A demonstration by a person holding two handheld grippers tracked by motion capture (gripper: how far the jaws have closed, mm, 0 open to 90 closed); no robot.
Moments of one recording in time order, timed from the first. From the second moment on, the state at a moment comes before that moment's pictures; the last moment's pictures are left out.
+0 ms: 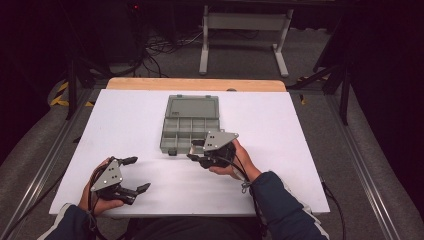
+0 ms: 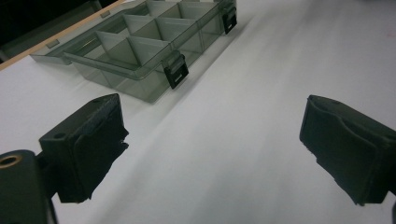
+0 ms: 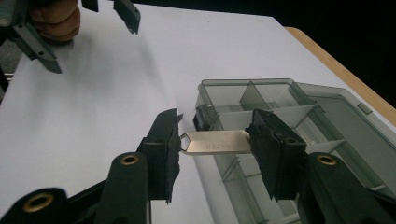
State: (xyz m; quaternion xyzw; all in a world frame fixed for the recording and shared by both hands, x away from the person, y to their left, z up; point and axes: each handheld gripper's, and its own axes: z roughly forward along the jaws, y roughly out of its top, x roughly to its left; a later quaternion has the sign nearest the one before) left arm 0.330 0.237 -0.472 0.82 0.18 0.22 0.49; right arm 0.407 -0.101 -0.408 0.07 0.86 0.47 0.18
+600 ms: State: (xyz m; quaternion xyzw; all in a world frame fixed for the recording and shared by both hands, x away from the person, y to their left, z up) left arm 0.328 0.238 -0.472 0.82 0.18 0.22 0.49; right arm 0.443 -0.081 -0.408 0.10 0.86 0.46 0.18
